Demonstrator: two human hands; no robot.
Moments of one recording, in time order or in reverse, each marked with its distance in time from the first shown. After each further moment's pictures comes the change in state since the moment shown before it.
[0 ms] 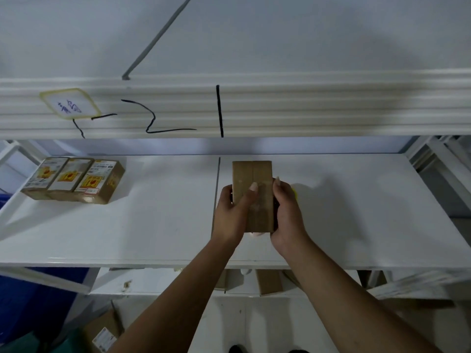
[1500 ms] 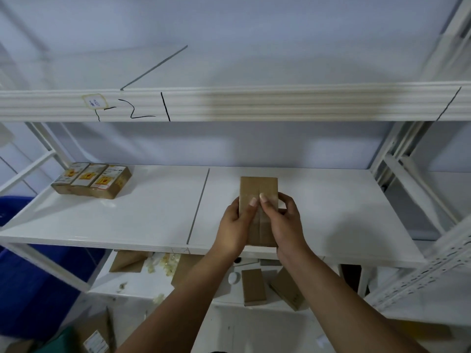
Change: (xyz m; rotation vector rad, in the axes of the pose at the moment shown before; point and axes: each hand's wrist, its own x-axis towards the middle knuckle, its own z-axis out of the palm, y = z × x) left_hand -0.138 0.013 0.081 0.113 -0.117 0.177; right_hand -0.099 -0.047 -0.108 -0.272 -0.035 -0.257
